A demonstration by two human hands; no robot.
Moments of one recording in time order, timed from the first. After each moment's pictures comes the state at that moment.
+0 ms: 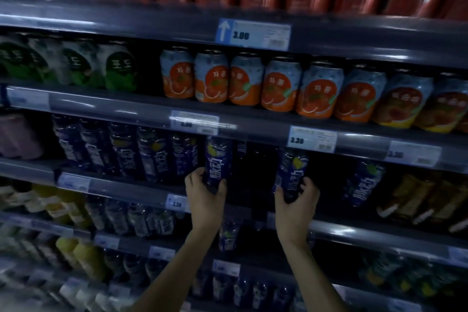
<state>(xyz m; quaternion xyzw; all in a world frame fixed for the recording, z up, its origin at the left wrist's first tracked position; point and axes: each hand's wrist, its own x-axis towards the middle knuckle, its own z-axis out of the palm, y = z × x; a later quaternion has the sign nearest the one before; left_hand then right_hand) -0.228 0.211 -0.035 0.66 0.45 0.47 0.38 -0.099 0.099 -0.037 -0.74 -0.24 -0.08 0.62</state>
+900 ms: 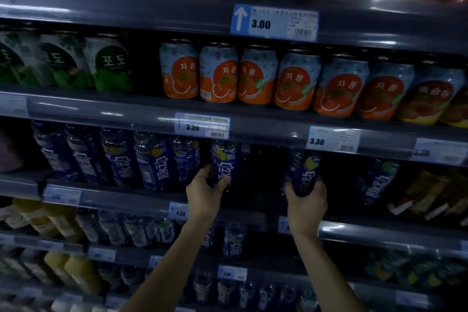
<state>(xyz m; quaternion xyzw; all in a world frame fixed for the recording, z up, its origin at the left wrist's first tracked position) -0.230 0.264 -0.034 0.70 0.44 0.37 0.43 -0.080 0.125 -0.045 -0.76 -0.19 -0.10 0.62</state>
